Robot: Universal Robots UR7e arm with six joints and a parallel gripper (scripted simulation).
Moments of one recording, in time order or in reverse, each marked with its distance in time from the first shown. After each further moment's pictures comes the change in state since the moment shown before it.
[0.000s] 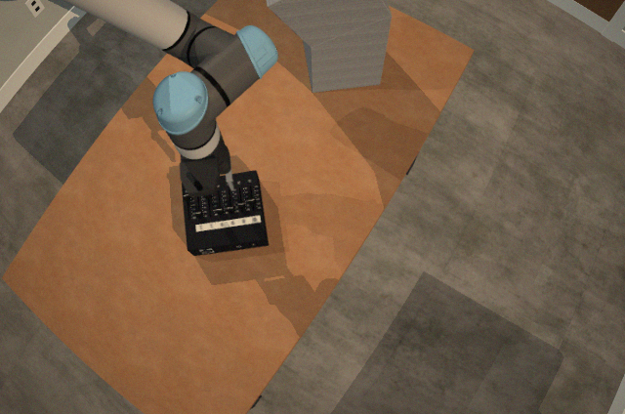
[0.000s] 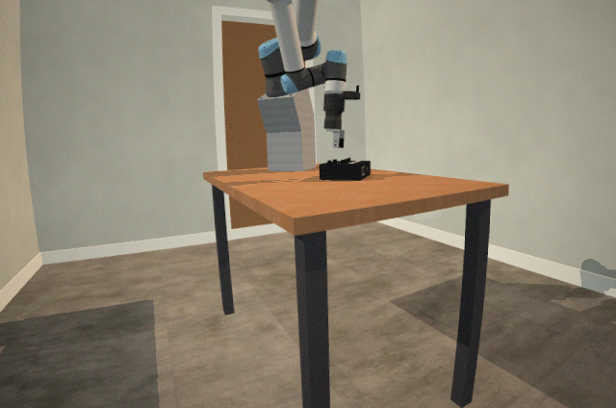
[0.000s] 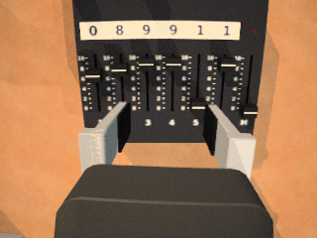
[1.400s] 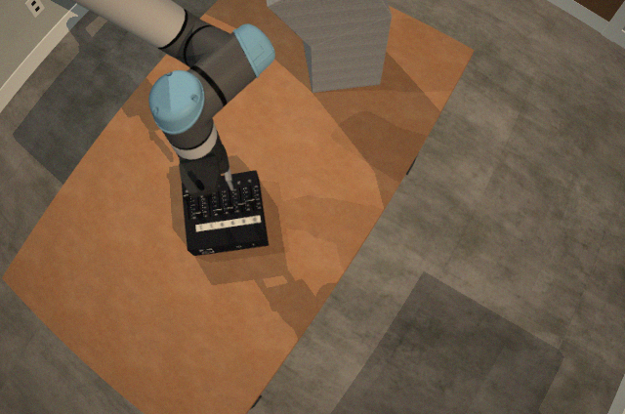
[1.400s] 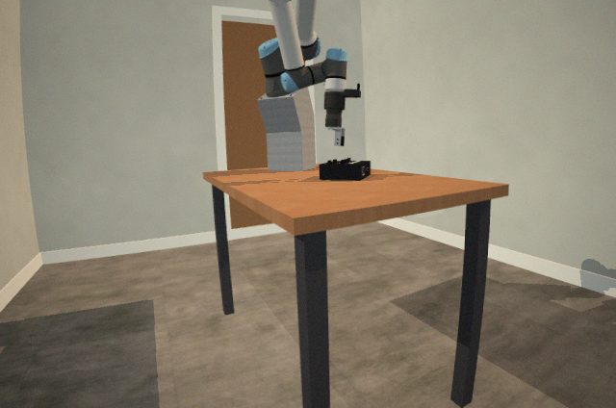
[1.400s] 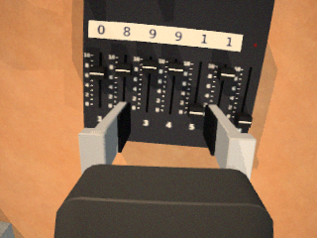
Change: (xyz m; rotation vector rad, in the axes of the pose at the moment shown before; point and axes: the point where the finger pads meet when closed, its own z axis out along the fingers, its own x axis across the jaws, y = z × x) arm 0.001 -0.004 -0.007 0.008 -0.002 -0.091
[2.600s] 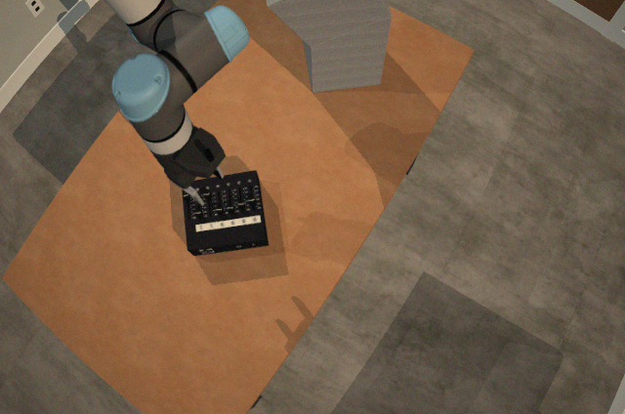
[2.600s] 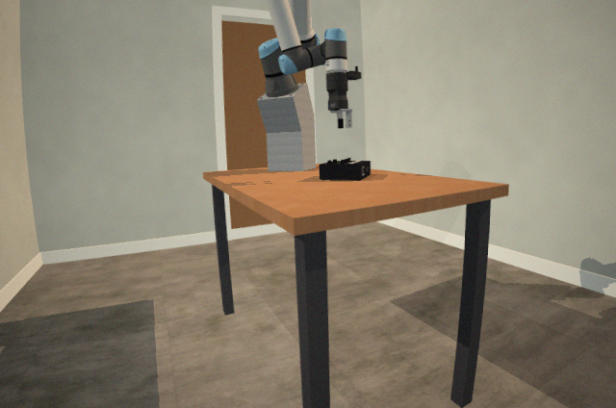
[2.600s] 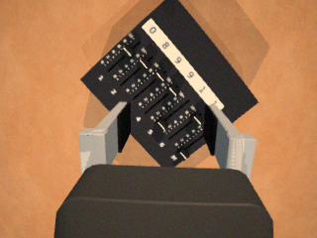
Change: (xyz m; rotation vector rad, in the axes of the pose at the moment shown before) arm 0.006 -0.016 -0.064 0.083 0.000 -0.764
